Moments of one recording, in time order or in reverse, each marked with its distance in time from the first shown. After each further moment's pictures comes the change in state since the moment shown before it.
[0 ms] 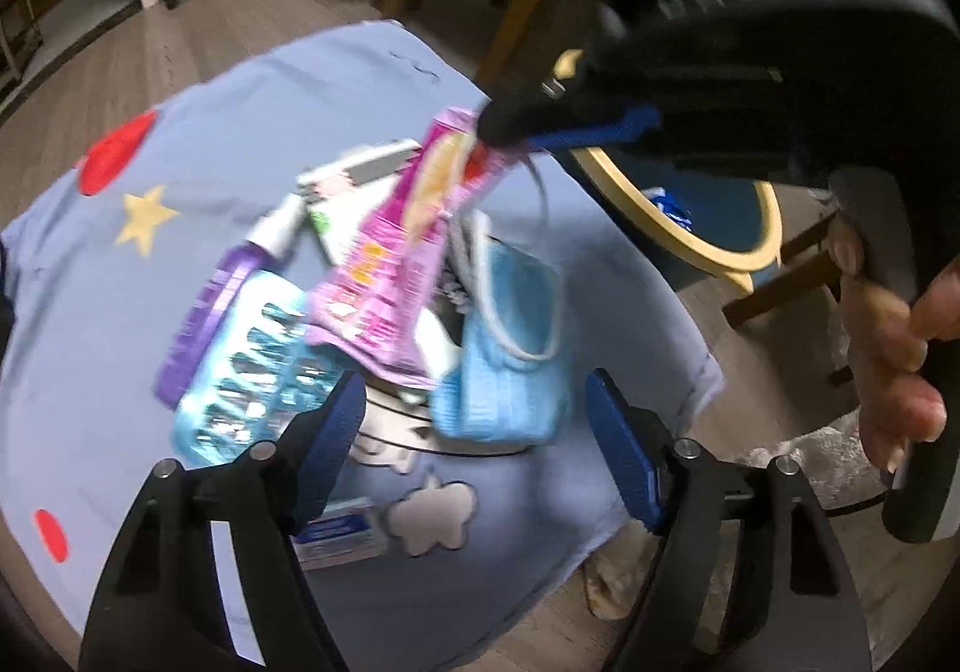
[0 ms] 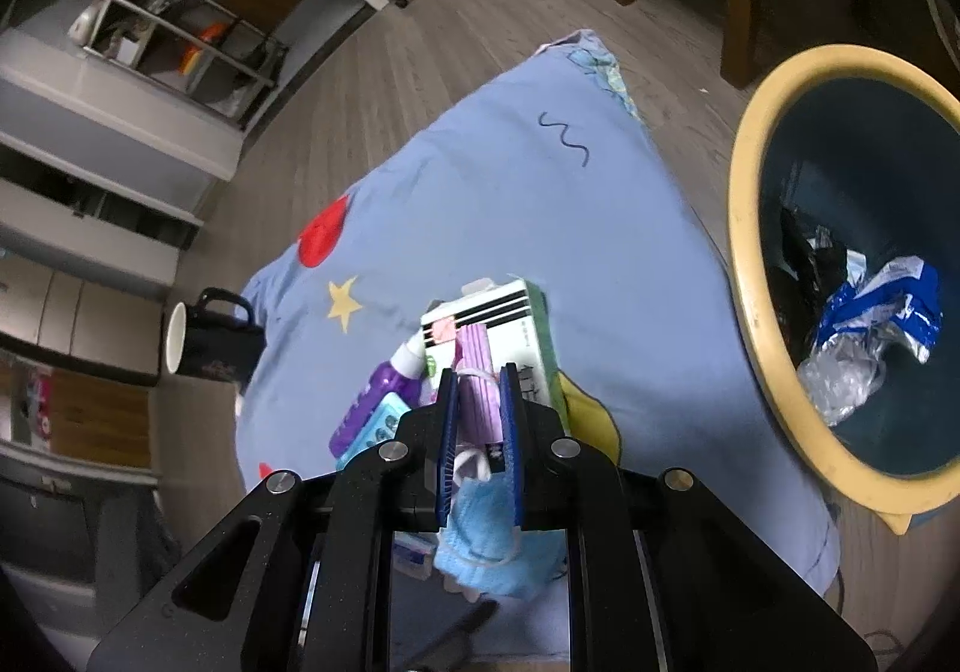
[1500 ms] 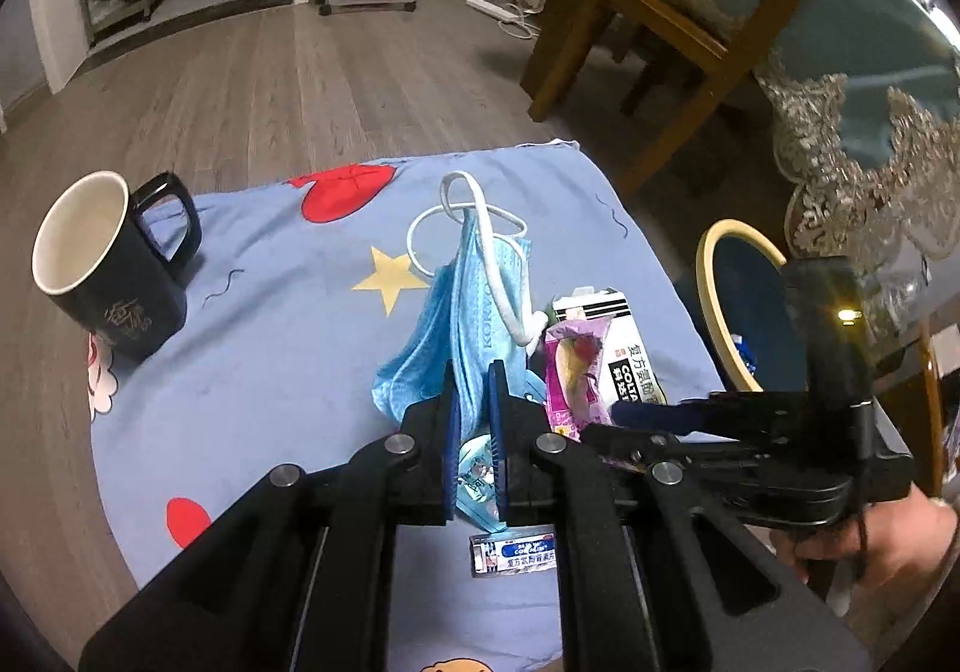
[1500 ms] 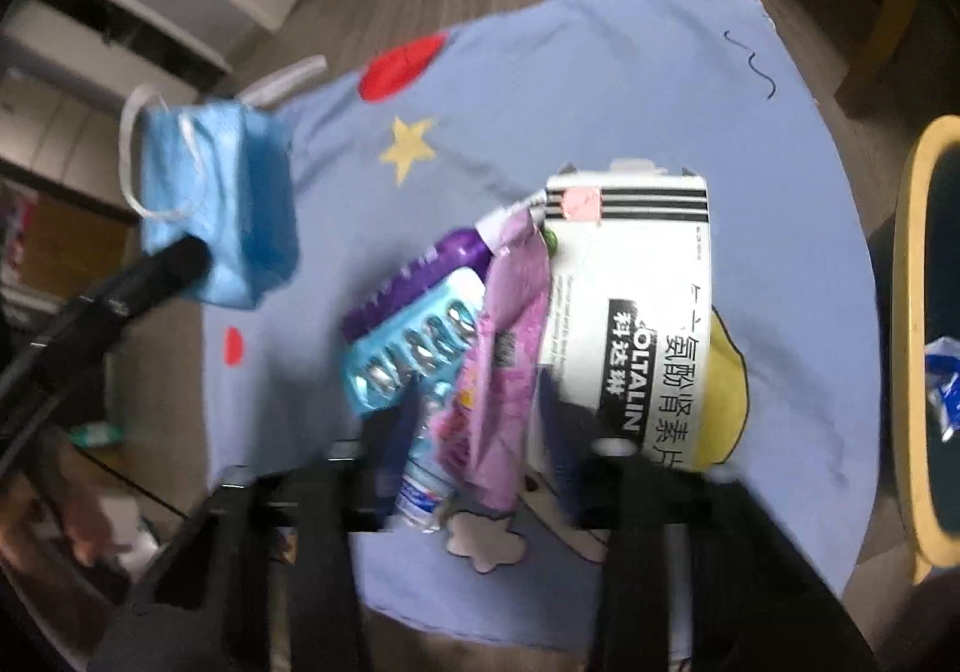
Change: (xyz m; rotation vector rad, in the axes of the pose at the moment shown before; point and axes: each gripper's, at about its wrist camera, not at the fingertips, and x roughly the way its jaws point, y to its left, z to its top) left arm -0.097 0.114 0.015 -0.266 -0.179 0.129; right arm 0.065 0.064 -0.040 -0.335 0.215 -0.060
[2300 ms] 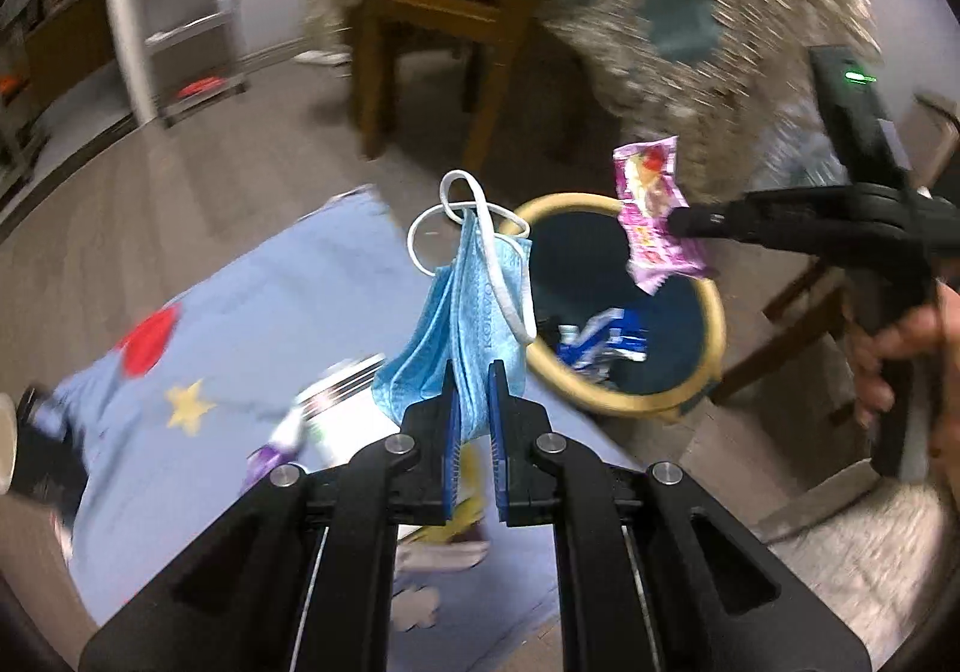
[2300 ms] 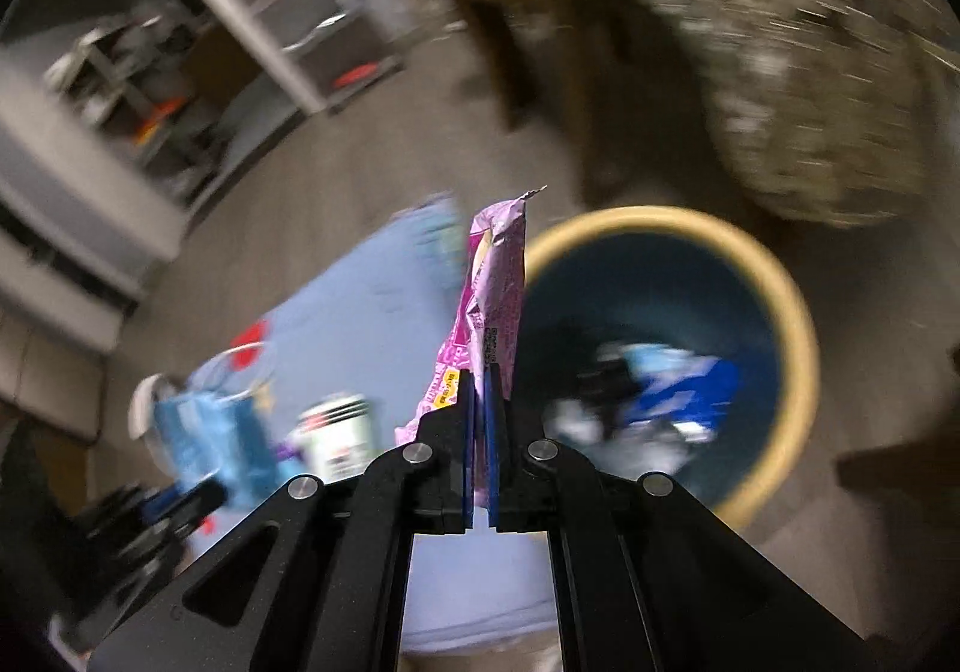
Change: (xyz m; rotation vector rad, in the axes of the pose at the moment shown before) left arm 0.005 -0.190 0.012 0.384 -0.032 -0.124; right arm -0.207 -0.170 -0.036 0.388 -0.424 -0.189
